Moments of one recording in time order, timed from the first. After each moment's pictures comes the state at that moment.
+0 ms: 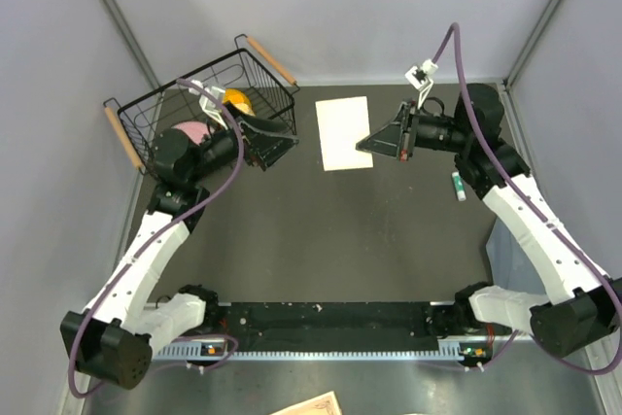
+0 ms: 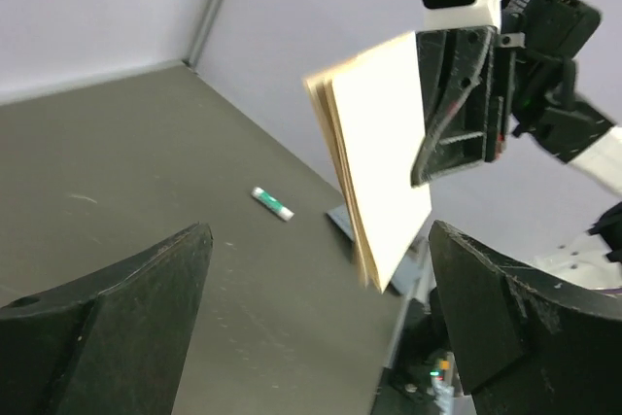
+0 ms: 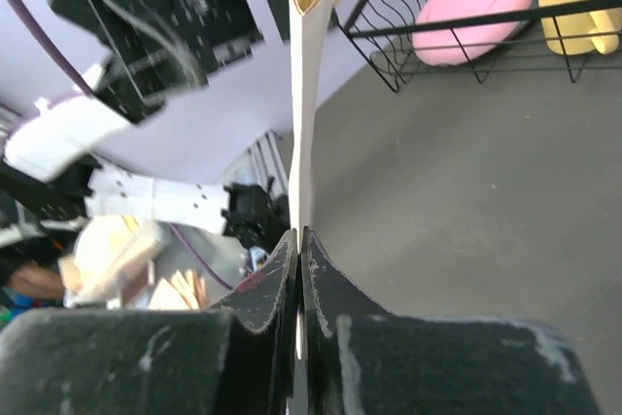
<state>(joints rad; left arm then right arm) -0.28 1.02 0.99 0.27 0.75 -0.63 0.39 1.18 1.27 -0.28 -0.91 0.46</state>
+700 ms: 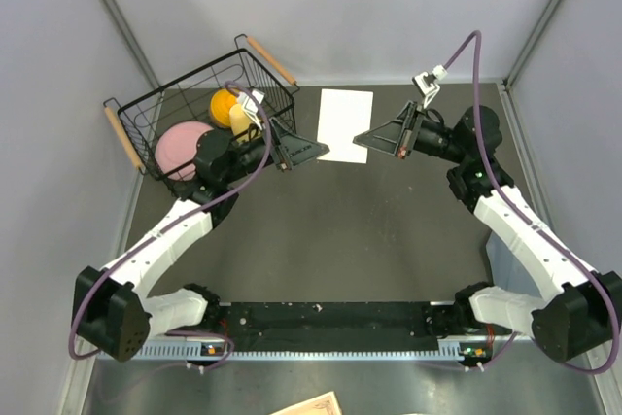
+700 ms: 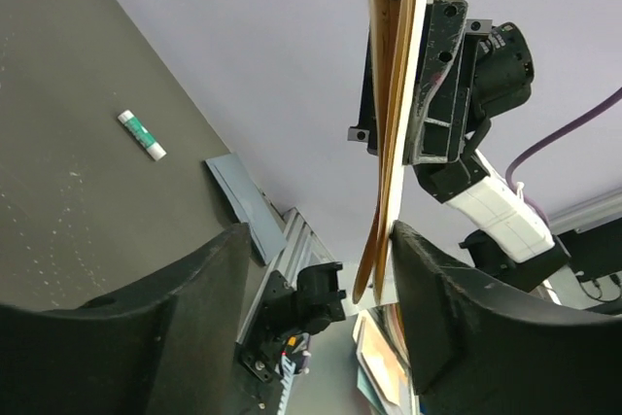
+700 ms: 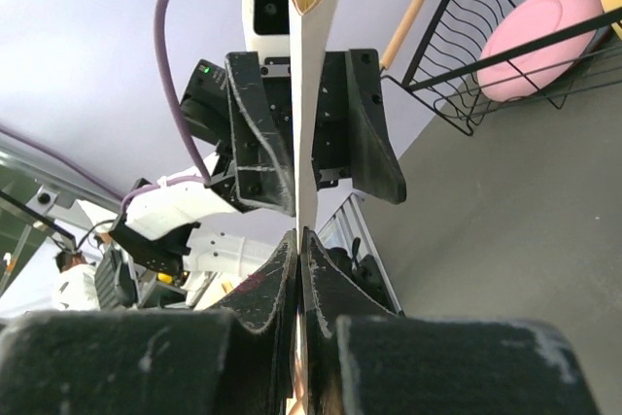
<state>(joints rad) -0.46 1.15 0.85 0.48 0.68 -1.07 0.37 1.15 1.00 0.33 -0.86 1.06</state>
